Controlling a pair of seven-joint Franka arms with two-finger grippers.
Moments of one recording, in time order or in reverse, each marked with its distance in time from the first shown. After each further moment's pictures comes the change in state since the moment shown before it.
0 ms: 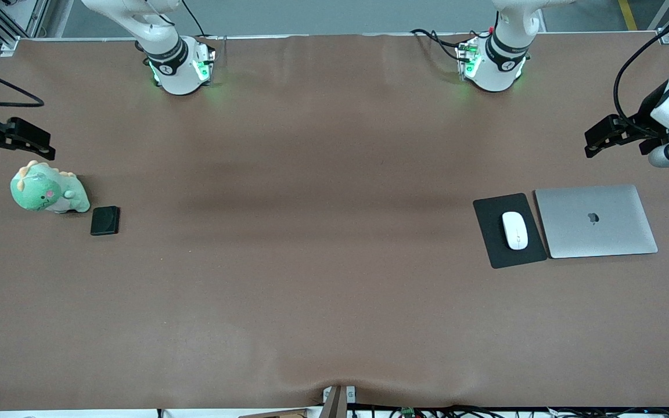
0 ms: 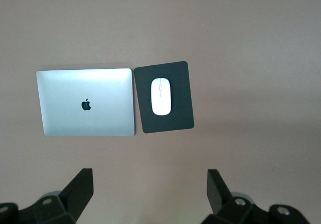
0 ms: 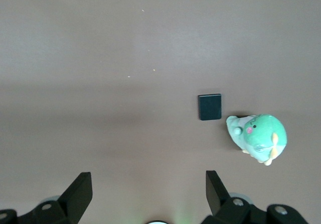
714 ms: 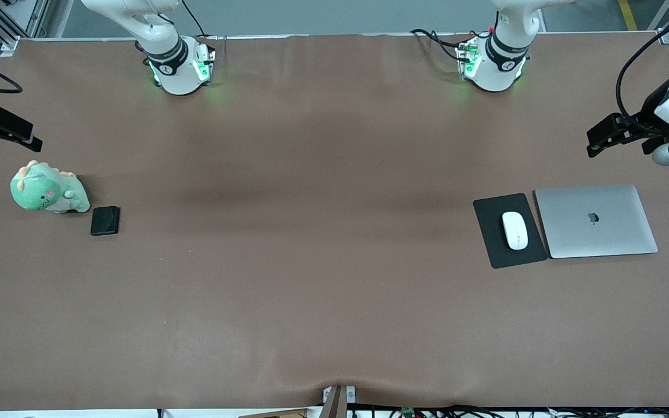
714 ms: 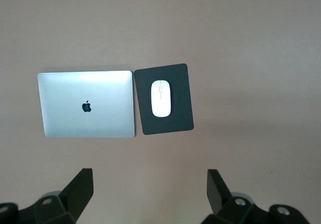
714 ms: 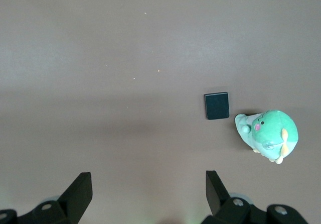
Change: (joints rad) left arm 0.000 0.000 0.000 0.008 0.000 0.000 0.000; right arm 0.005 -0.087 -0.050 -0.130 0.046 0.063 -0.013
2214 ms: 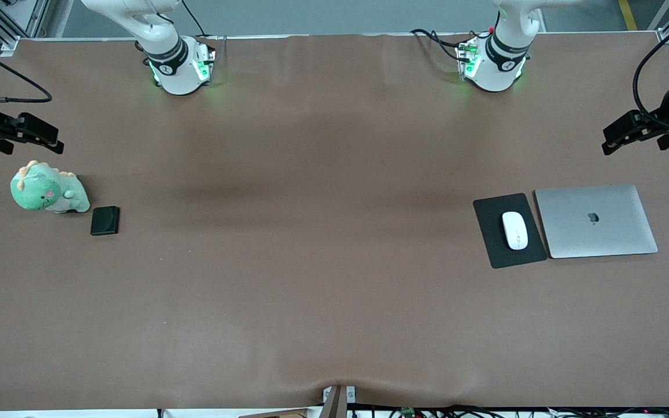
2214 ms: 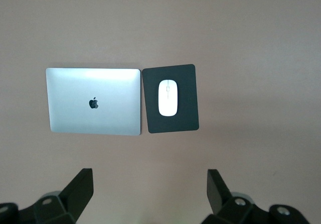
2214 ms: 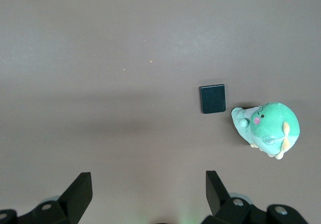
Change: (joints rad) left arm -0.132 -0.002 0.167 0.019 0.000 -0.022 0.000; right arm -0.003 -0.070 0.028 -0.183 -0.050 0.096 0.018
